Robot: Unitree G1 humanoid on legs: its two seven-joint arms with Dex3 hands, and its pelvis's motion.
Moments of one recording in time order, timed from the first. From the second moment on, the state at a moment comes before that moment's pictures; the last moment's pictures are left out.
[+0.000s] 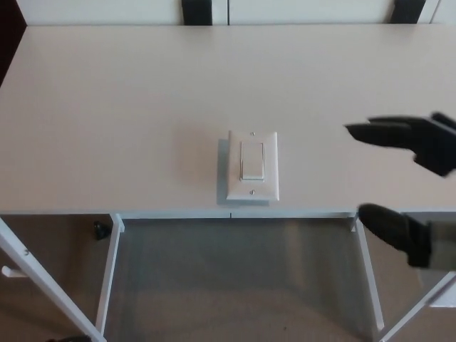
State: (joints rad) left_arm 0.46 0.40 0.11 -0.07 -0.21 0.48 -0.35; right_arm 0.10 -0.33 -0.05 -0.57 -0.30 -0.31 0.17
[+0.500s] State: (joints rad) left_arm 0.44 0.40 0.09 -0.07 -0.21 0.48 -0.35; right_arm -0.25 -0.36 0.17 -0.32 -0.58 -0.20 0.18
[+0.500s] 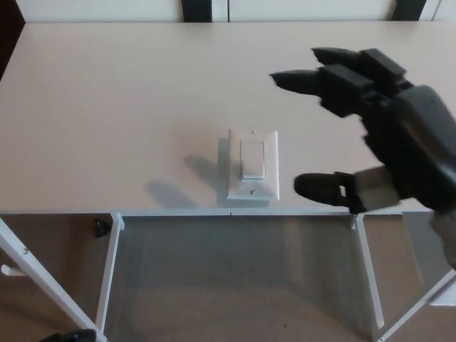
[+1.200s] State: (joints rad) left_arm 0.41 0.42 0.08 -0.10 -0.20 0.48 -0.35; right_arm -0.39 -0.33 0.50 0.02 -0.96 0.06 0.19
